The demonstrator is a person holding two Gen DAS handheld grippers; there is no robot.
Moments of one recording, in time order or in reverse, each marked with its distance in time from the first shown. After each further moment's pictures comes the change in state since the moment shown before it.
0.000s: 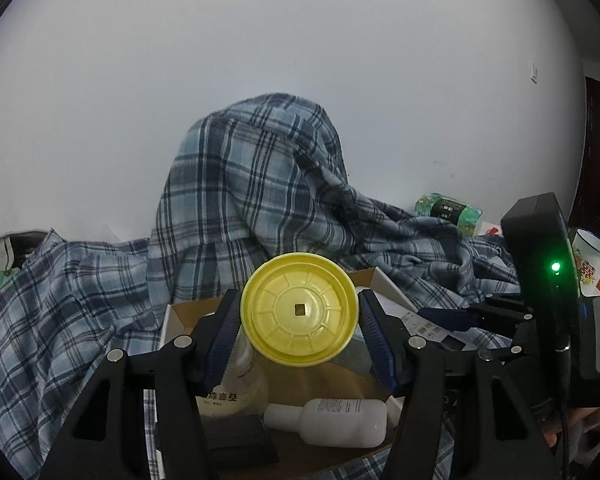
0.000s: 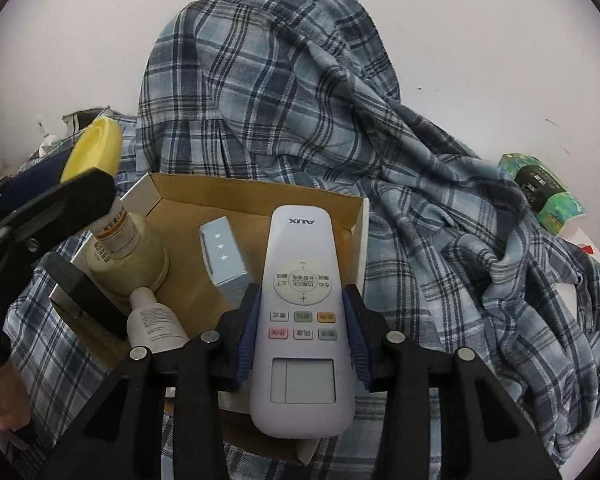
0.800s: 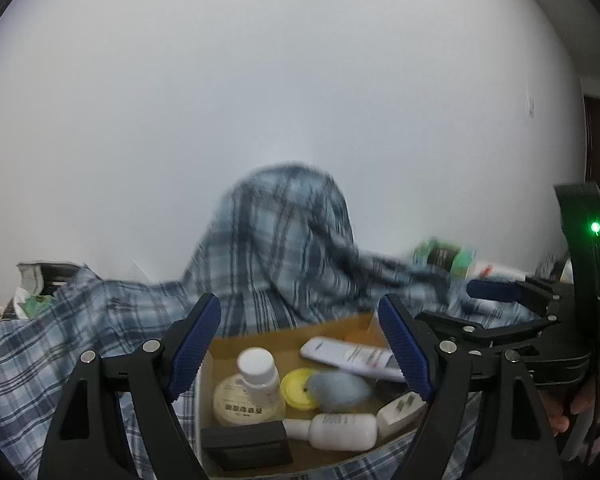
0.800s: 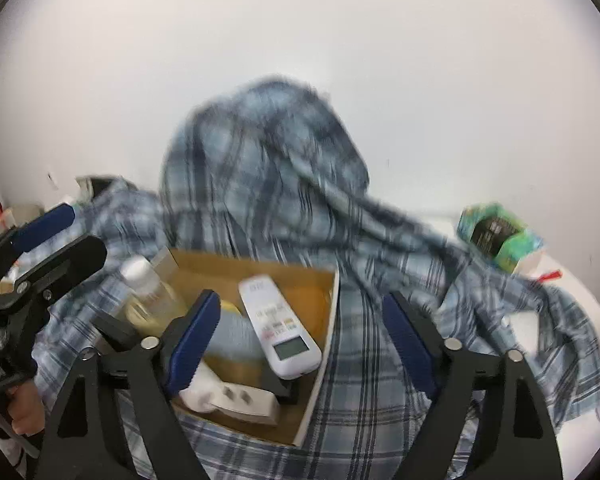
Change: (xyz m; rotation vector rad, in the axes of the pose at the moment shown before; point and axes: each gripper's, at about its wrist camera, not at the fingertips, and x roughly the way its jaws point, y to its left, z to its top) left arm -0.076 0.011 0.025 -0.023 -0.173 0.031; right arm -0.075 -0.010 0.017 0.047 -0.217 -0.012
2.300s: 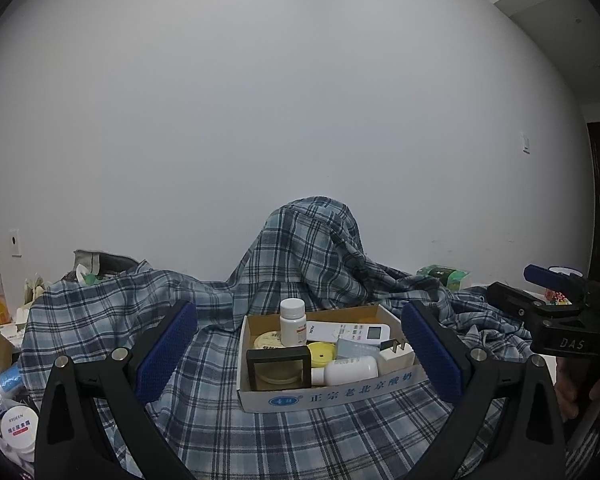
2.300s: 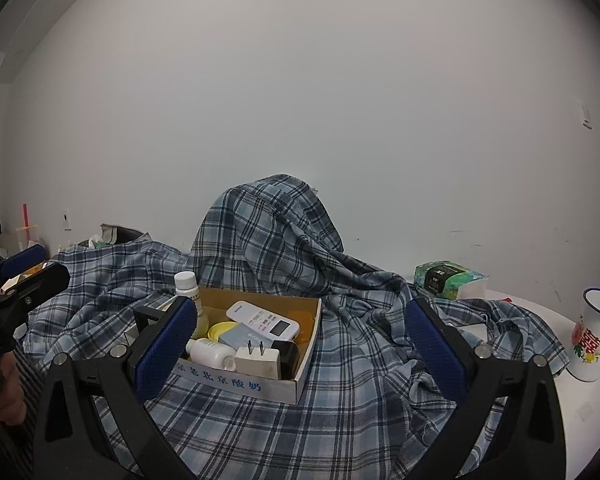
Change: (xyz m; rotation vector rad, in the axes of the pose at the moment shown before) left arm -0.117 0.002 -0.086 -0.020 -0.218 0.084; right arm -0.117 0.013 -0.093 -0.041 -0.423 -0.062
